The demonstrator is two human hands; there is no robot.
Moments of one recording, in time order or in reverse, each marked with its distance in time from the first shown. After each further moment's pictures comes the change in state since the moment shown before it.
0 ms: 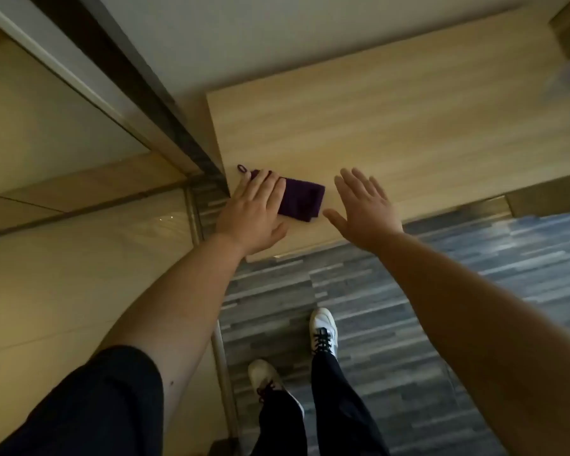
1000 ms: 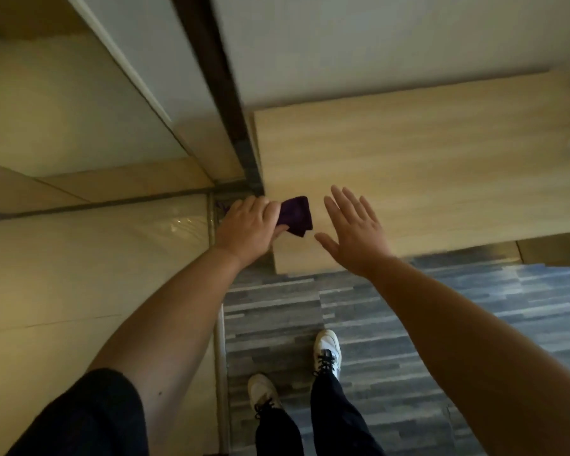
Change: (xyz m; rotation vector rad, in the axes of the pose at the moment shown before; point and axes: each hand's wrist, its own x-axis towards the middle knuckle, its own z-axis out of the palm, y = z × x) left_hand -0.041 -0.046 0.004 -0.109 0.240 -0.068; right_hand 0.011 -0.065 0.002 -0.114 -0.018 -0.150
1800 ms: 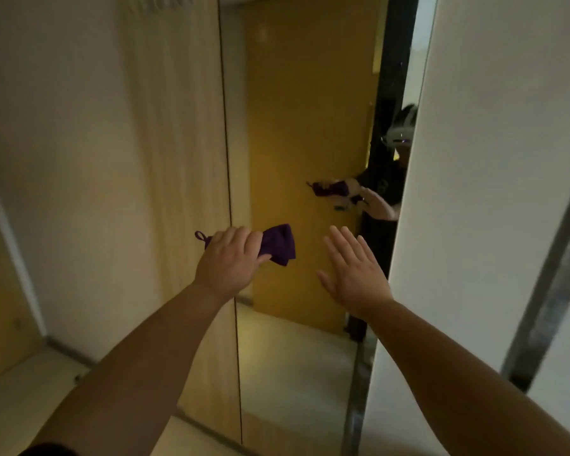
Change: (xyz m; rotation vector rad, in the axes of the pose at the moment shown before) left_hand -0.264 -0.300 -0.613 0.776 0.794 -0.490; right_hand 0.017 -0.483 -0.519 -0.232 0.901 -0.612
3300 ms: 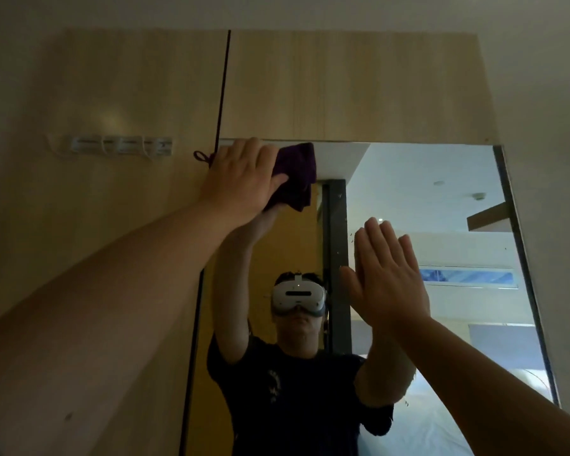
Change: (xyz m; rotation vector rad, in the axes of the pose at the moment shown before) left_hand 0.476 -0.306 0.109 -0.068 0.724 0.057; right_hand 0.451 0.095 -0.058 -0.537 0.650 0.319
